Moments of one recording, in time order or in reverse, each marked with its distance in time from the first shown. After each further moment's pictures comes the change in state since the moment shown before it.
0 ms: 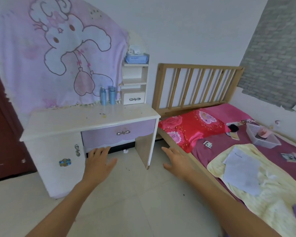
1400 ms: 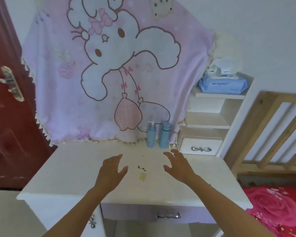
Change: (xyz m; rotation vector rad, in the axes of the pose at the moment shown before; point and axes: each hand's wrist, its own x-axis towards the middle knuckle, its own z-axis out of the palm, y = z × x) left_hand 0.471 -0.159 0.038 0.036 0.113 -0.327; right_hand 0.622 -0.088 0.050 0.028 -0.087 -0.427
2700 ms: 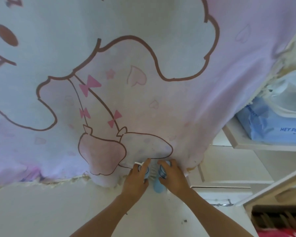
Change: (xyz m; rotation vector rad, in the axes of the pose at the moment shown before) left_hand 0.300 0.047 0.149 -0.026 -0.136 0.147; right_hand 0.272 0.089 0.022 0.126 -0.084 0.092
